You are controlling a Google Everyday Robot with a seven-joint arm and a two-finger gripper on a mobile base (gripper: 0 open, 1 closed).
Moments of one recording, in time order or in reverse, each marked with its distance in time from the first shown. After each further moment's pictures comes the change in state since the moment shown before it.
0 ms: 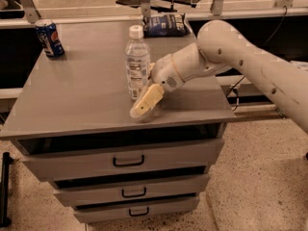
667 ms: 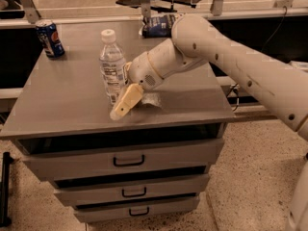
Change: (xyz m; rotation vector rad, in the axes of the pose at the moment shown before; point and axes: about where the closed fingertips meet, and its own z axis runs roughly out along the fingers) arm -0.037 0.021 0.044 -0.085 0.025 -0.070
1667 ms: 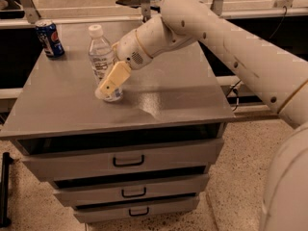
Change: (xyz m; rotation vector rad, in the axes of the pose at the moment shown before) arm -0.057 -0.031 -0.003 0.039 -0.005 -0.003
